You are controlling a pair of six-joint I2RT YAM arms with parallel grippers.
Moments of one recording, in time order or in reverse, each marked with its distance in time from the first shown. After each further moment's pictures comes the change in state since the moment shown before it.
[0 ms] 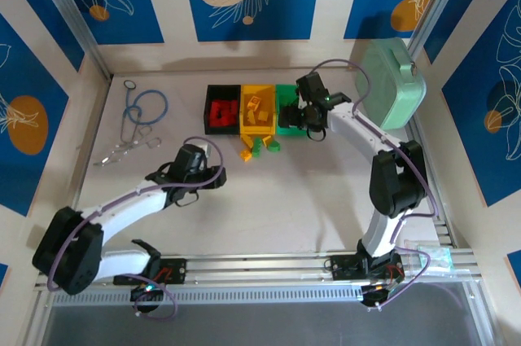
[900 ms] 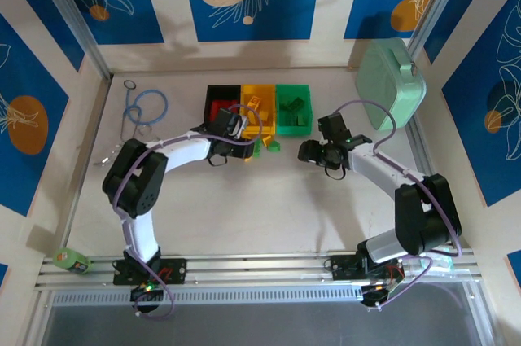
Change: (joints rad) left arm -0.003 0.625 0.567 -0.057 0.064 0.251; right arm -0.065 -0.305 -0.523 0.192 -0.019 0.106
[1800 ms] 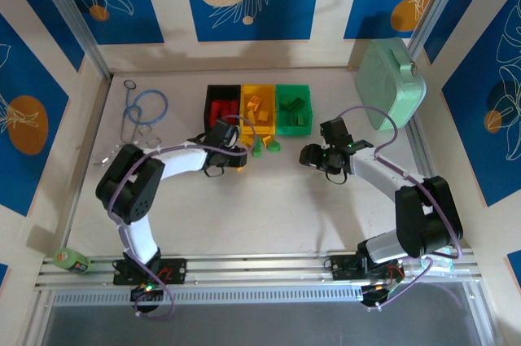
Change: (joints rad) left arm -0.020 -0.089 -0.175 0.062 -0.051 -0.122; right arm -0.005 -0.017 -0.057 0.040 -0.028 0.033
